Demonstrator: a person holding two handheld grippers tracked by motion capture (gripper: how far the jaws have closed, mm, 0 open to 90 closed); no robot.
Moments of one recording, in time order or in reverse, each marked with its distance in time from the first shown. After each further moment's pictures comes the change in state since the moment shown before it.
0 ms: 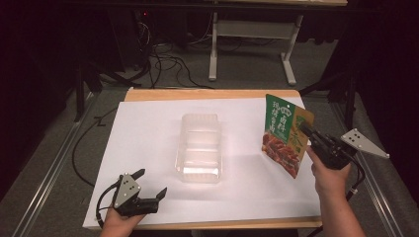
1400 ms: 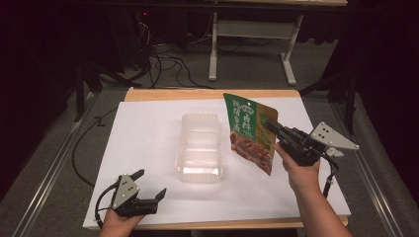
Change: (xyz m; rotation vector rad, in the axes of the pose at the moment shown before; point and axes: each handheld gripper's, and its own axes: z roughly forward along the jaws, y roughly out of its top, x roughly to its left) left arm 0.000 -0.001 -0.003 -0.009 -0.003 -0.005; right arm 0.070 0.020 0.041 -0.068 0.272 -0.035
